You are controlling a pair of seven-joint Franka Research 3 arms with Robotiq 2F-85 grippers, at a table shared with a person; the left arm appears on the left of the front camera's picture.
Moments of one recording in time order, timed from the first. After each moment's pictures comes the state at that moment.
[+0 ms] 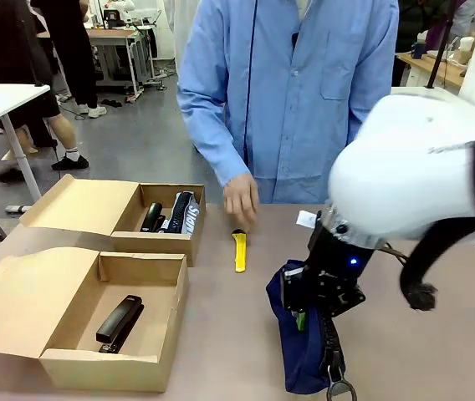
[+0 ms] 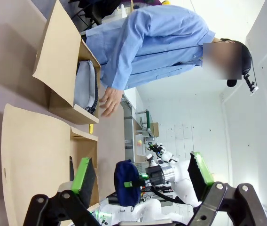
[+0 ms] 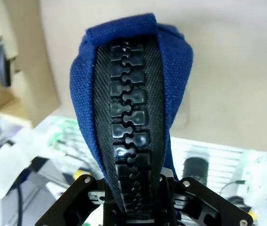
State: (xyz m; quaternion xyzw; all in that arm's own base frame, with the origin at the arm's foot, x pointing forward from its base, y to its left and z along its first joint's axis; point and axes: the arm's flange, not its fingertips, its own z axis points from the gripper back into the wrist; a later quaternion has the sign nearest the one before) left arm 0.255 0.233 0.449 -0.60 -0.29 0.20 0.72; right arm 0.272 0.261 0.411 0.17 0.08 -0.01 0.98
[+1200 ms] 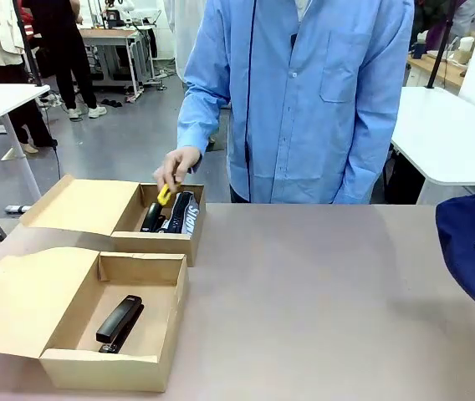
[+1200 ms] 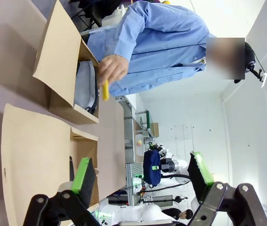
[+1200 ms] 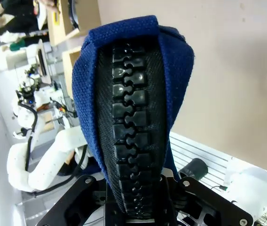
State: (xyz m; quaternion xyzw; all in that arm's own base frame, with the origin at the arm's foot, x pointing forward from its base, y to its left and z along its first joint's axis) left arm 0.255 0.233 0.449 -0.60 -0.29 0.20 0.72; right arm 0.301 -0.068 0.454 0.44 0.02 -0.06 0.90
